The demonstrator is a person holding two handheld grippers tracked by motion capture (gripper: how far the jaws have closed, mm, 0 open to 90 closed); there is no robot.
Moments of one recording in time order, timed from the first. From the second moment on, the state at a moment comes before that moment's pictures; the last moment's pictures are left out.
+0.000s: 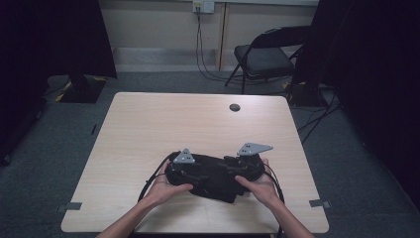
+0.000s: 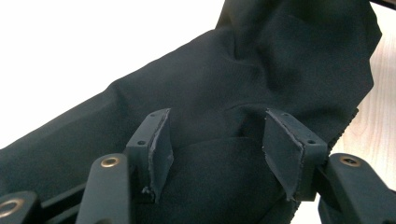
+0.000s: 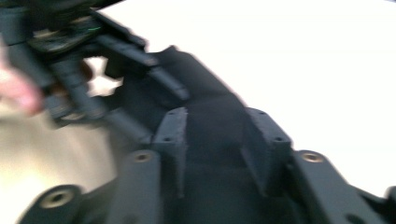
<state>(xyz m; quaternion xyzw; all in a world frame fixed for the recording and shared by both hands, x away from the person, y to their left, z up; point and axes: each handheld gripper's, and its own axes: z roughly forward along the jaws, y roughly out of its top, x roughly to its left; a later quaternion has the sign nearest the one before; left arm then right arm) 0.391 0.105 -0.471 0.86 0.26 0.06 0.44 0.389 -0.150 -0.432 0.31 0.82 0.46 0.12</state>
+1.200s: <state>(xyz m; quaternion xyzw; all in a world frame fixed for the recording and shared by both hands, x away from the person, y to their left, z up) 0.394 0.137 -0.482 0.87 0.29 0.09 0.39 0.384 -0.190 -0.485 0.37 0.82 0.41 0.17</state>
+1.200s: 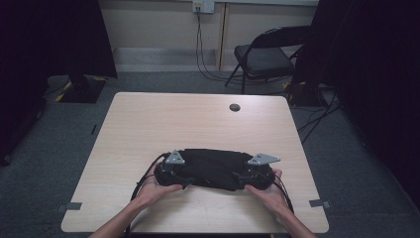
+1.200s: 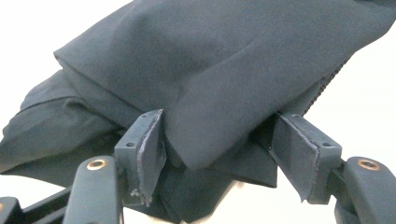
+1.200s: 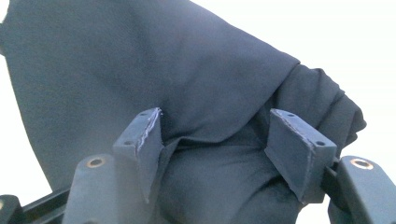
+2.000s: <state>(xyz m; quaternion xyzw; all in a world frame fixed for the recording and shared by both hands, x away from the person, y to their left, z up) 0.376 0.293 -0.476 0.80 0.45 0.19 0.36 0.378 -0.311 -0.478 0.53 0.73 0.38 0.20</state>
